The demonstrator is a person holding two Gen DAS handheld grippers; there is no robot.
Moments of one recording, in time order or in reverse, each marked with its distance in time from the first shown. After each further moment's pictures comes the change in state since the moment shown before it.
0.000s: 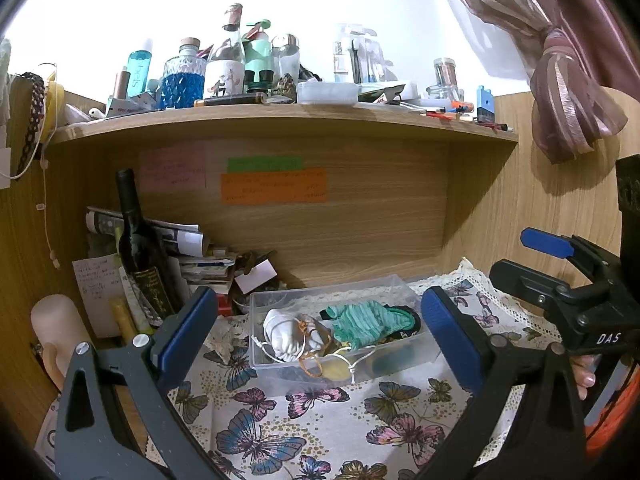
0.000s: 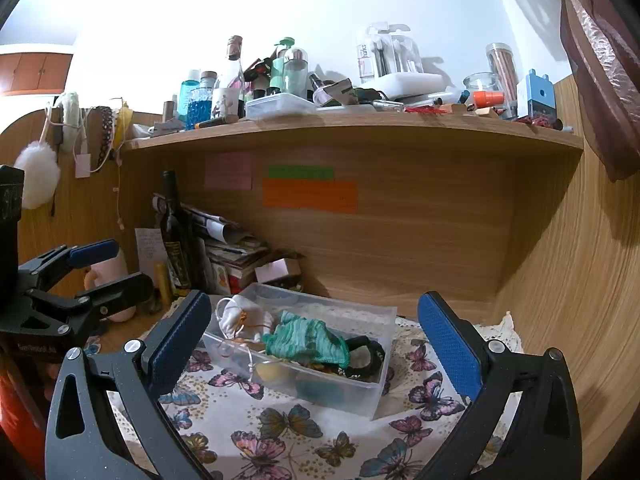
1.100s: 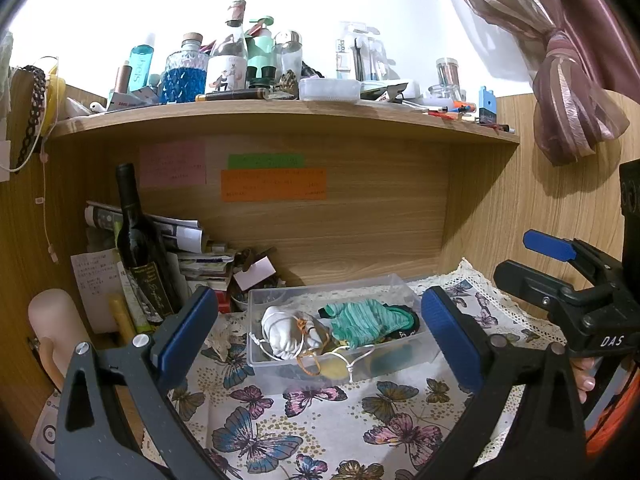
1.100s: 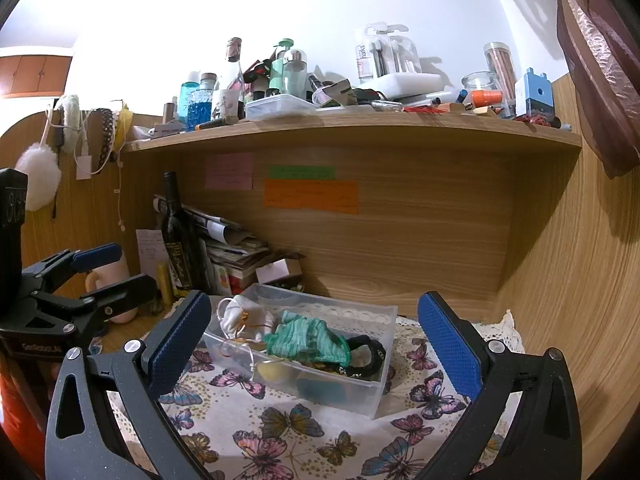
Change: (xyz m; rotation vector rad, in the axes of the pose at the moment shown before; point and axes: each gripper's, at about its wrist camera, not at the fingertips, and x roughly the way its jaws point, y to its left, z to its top) left arm 0.003 0.001 -0.003 -0.012 0.002 0.001; right arm -0.001 -0.001 0.000 0.004 -0.002 0.005
